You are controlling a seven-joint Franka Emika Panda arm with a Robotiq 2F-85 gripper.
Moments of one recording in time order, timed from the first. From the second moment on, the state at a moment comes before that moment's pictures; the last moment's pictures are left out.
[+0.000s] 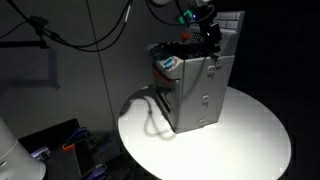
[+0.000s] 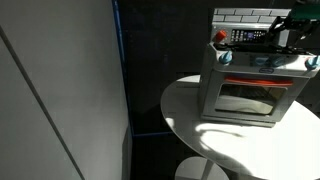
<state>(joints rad) -0.03 0.29 -0.14 -1.71 -0.19 2.33 0.64</state>
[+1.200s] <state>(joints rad) -0.02 0.14 -0.11 -1.74 -0.13 2.03 0.44</state>
